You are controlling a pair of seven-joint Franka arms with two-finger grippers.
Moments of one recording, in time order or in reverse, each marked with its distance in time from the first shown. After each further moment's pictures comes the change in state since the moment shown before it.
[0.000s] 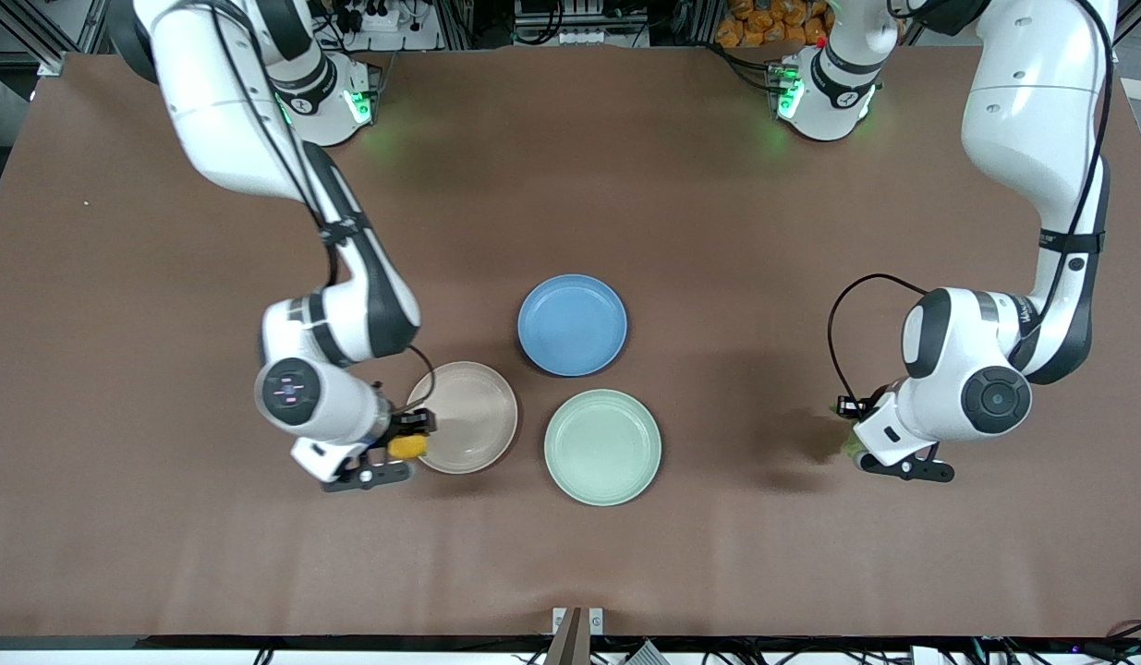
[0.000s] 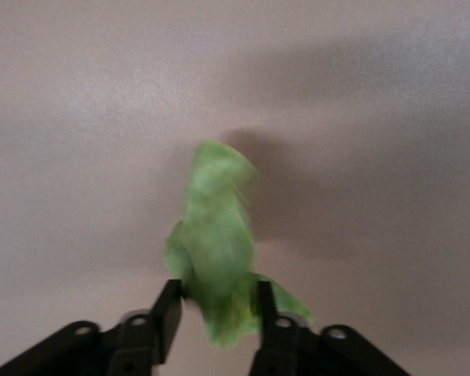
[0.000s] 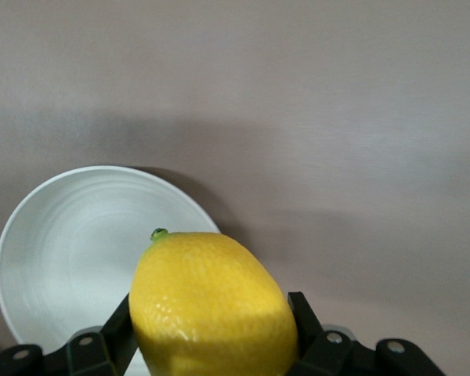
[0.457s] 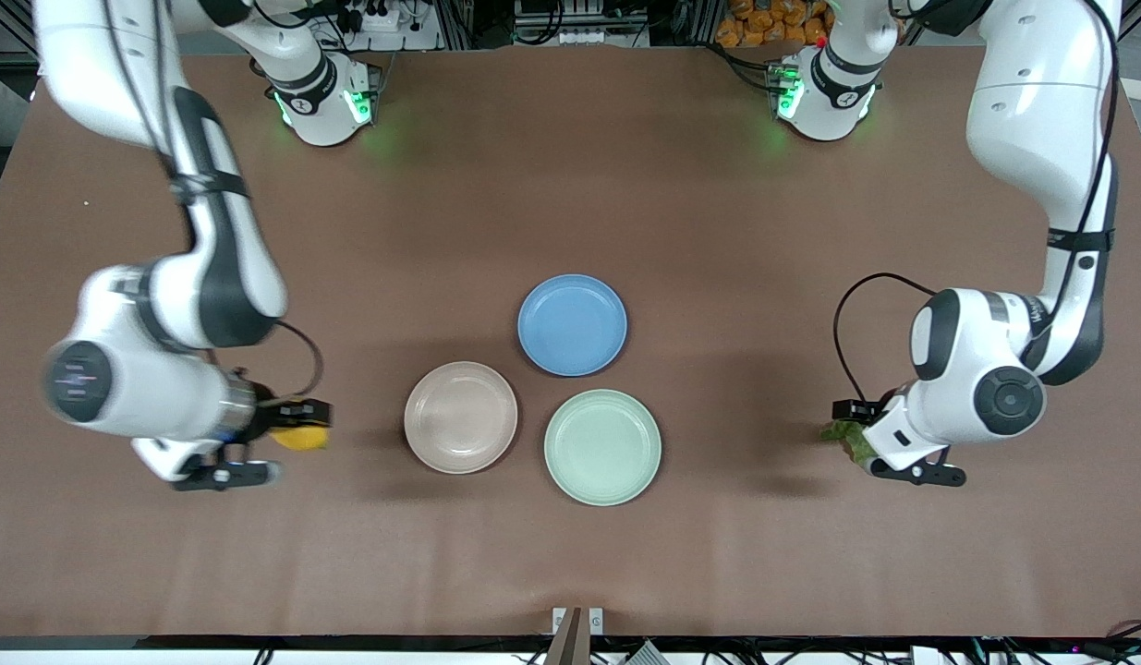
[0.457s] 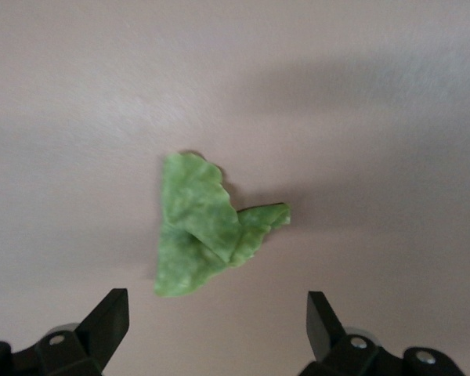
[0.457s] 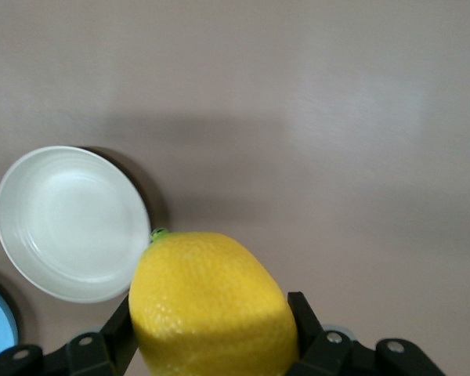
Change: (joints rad) left arm 0.003 -0.013 0.010 0.028 0.001 -0.002 0.000; right arm -0.176 -0.168 0.004 0.006 0.020 -0.226 -0.097
